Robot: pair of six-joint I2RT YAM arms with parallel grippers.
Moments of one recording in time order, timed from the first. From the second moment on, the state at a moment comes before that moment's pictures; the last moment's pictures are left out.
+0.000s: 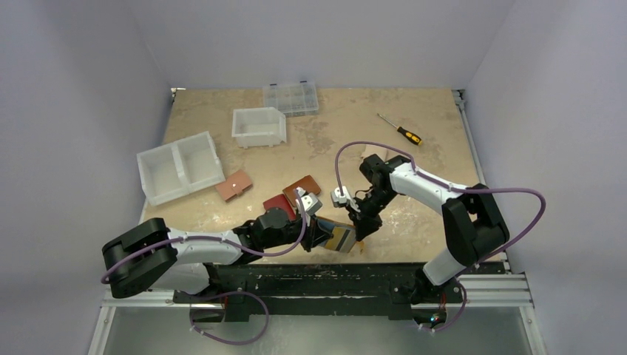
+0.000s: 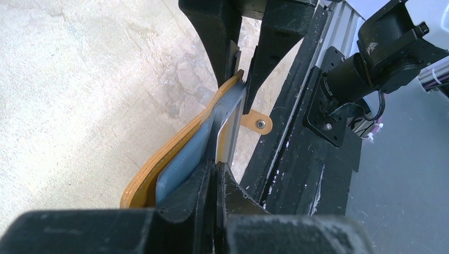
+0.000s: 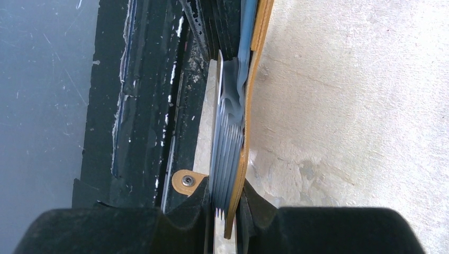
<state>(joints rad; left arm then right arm) -1.06 1.29 0.36 0.65 0.14 -0.41 0.51 1.58 0.99 -1.07 -0.78 -1.15</state>
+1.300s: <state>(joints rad) -1.03 0.88 0.49 -0.05 -0.12 -0.47 0.47 1.67 1.00 -1.03 -0.75 -0.99</state>
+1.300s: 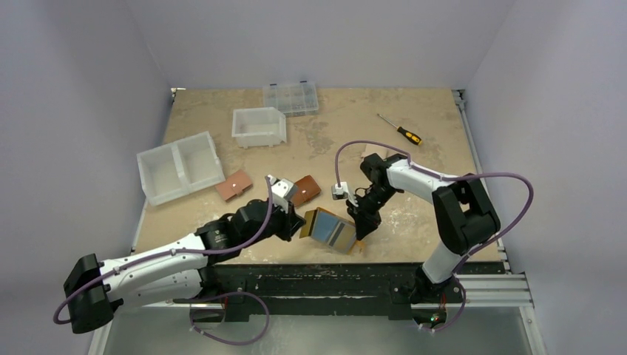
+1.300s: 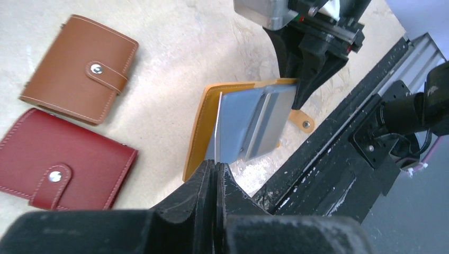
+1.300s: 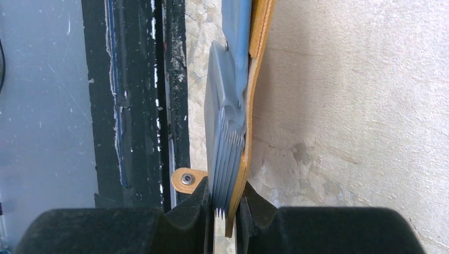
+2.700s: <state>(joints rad) -0.48 1.49 1.20 -0.32 -0.37 -0.20 0.44 1.73 1.00 -1.00 -0.73 -0.87</state>
